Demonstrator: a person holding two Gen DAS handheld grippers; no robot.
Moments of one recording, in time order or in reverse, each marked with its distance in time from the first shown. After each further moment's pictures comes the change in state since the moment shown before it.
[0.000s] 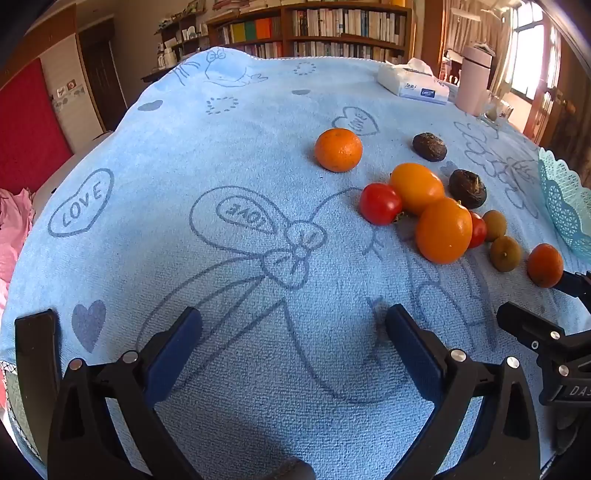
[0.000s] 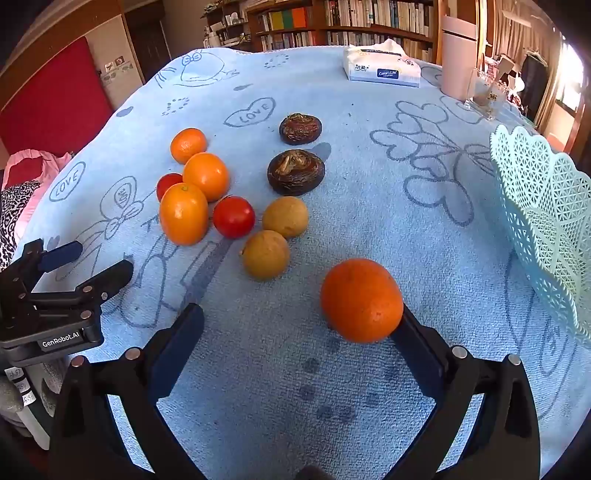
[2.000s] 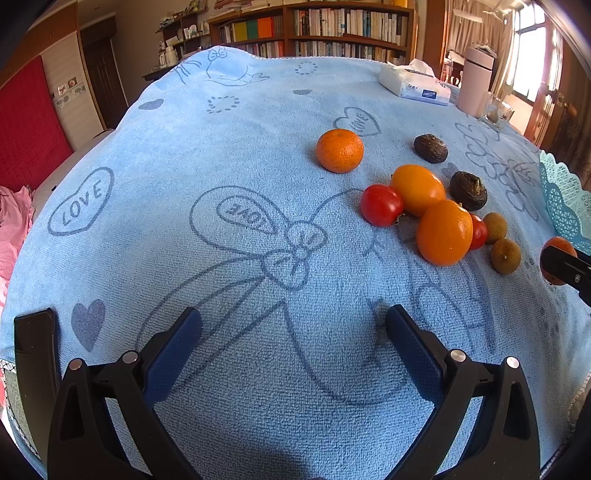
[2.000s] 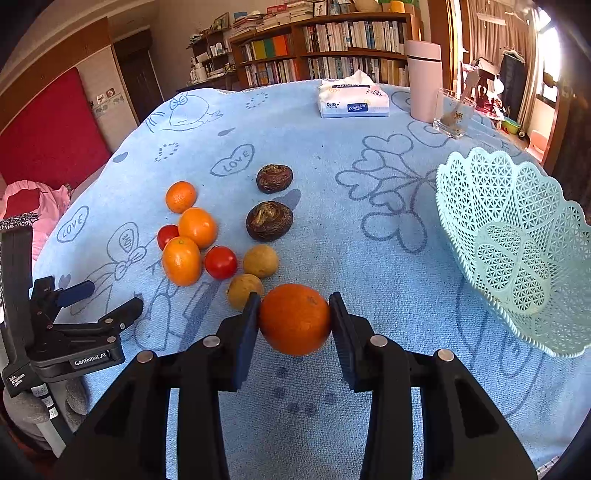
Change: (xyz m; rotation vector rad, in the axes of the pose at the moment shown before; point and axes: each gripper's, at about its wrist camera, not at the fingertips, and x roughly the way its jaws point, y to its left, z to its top) left arm 0.001 0.005 0.003 -0.007 0.003 -0.008; right arm -0.045 -0.017 0.010 0.064 -0.115 -0.013
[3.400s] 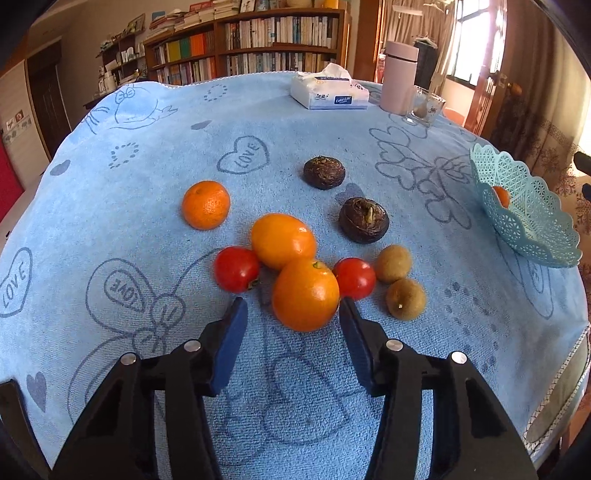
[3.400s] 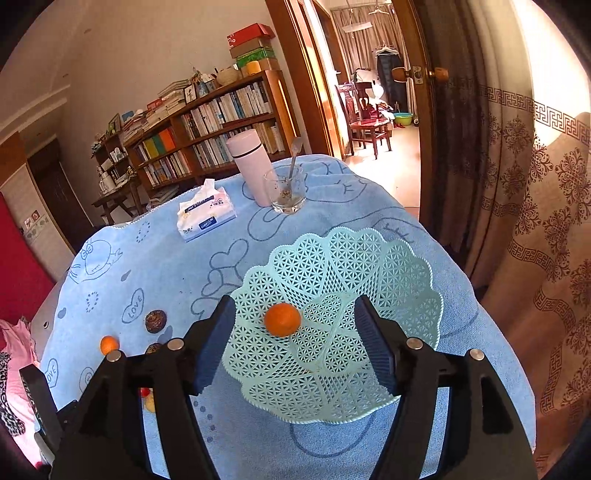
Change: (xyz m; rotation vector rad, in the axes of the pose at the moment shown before) left arm 0.005 -0.072 0.036 0.145 -0.030 -0.200; right arm -0.107 -0.139 0.032 0.394 -0.267 -0.239
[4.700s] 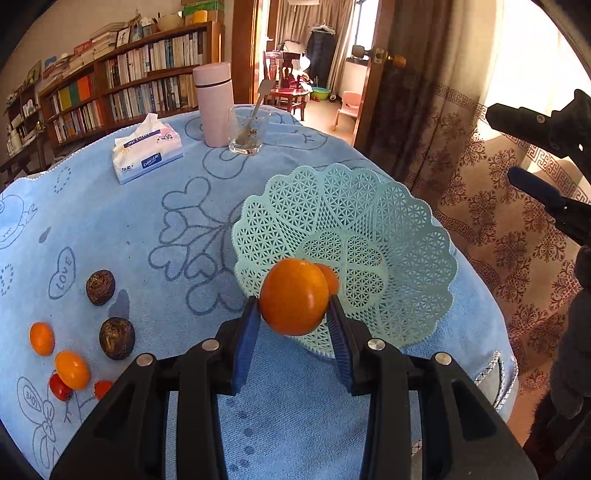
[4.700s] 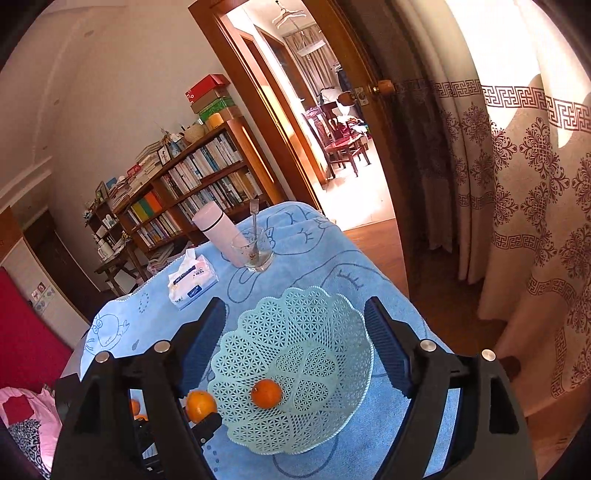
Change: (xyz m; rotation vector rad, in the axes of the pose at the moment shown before) left arm -0.014 -0.191 0.073 0.259 -0.012 -0.282; right arm -0.044 -0.072 0.038 0.207 -0.124 0.017
